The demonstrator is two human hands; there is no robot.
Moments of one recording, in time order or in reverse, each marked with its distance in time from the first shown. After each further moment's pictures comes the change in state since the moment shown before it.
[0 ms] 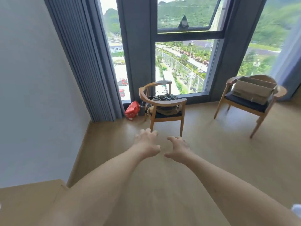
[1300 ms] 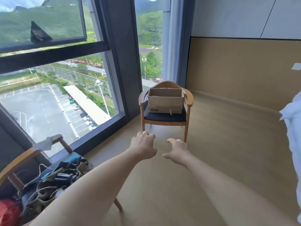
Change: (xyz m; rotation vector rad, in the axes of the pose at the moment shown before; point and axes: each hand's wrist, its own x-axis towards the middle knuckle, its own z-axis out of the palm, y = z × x) left_hand 0.762 0.408 0.052 0.134 -0.109 0.745; right_hand 0.510 0.430 -0.297 0.262 0.318 0.697
